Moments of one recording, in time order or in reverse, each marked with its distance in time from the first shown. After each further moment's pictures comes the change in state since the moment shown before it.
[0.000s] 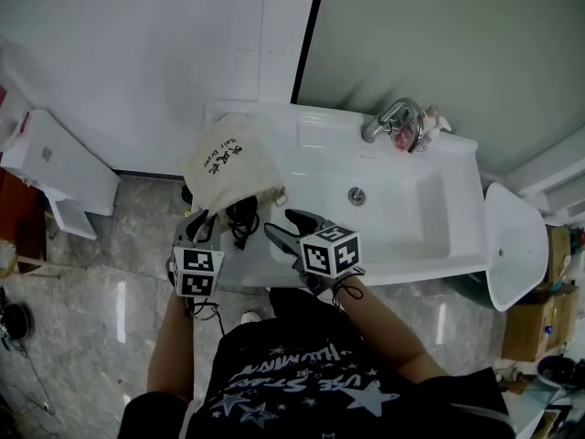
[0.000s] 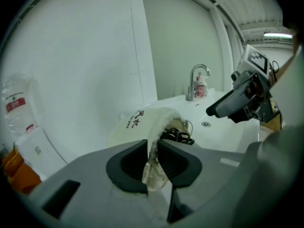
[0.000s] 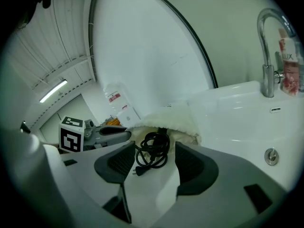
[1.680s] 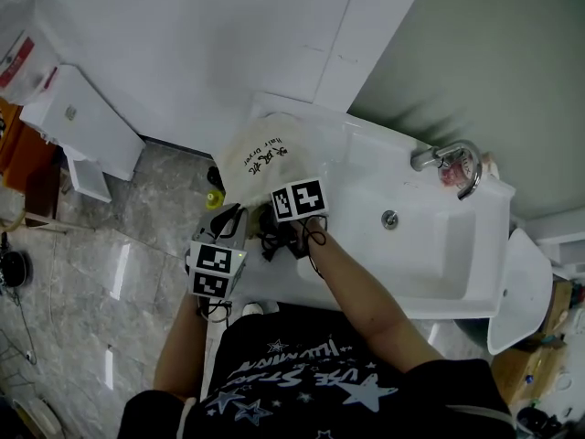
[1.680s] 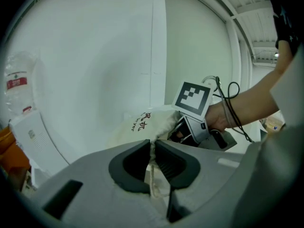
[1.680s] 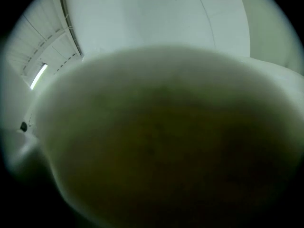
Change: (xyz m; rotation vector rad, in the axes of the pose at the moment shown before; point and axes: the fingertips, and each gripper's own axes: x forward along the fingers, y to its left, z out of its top) left arm 0.016 0.029 0.014 -0.164 -0.023 -0.031; right arm 0.179 -0.030 0.003 0.007 0.404 -0.078
